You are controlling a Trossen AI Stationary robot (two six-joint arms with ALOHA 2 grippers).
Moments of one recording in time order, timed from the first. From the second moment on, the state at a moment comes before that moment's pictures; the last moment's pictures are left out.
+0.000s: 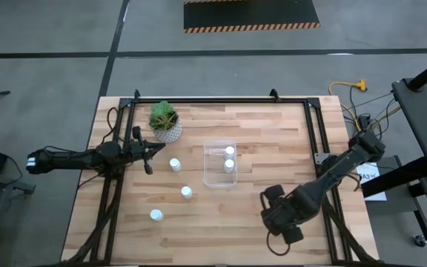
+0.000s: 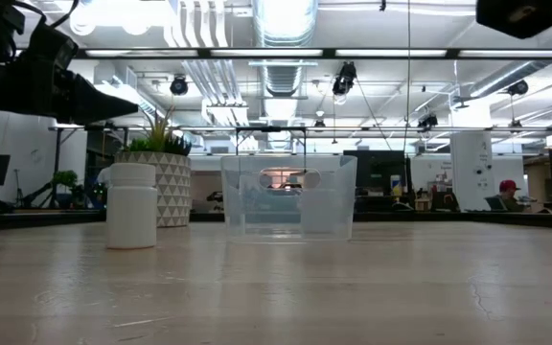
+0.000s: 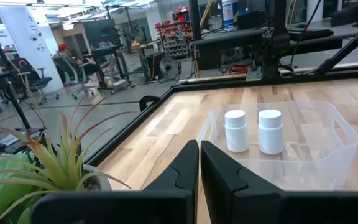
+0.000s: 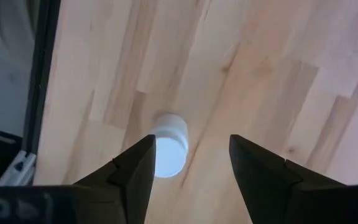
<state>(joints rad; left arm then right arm) 0.02 0.17 0.01 0.10 -0.33 0.16 0.66 1.63 1.32 -1.07 -0.03 0.42</state>
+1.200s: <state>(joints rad) 0.02 0.18 0.01 0.10 -0.33 0.16 0.75 1.60 1.11 -0.87 -0.02 0.55</state>
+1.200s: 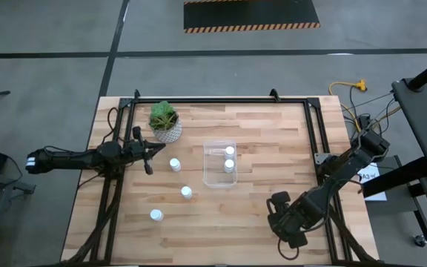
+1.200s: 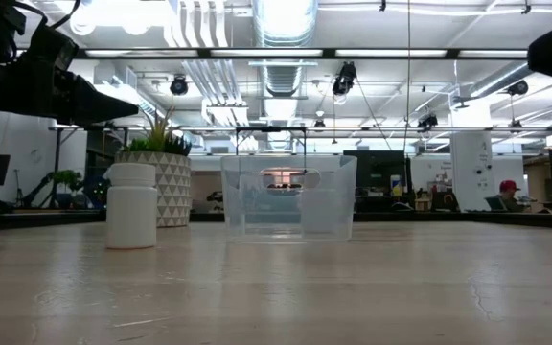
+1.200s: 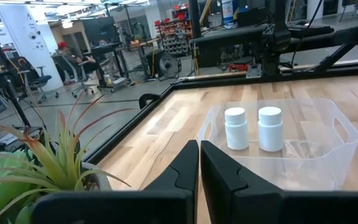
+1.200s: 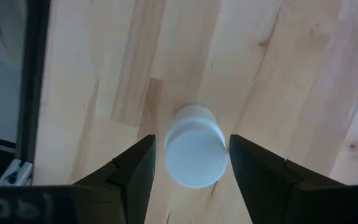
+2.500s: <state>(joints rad) 0.02 0.18 0.01 0.10 -0.33 0.16 0.75 1.61 1.04 -0.80 -0.05 0.56</state>
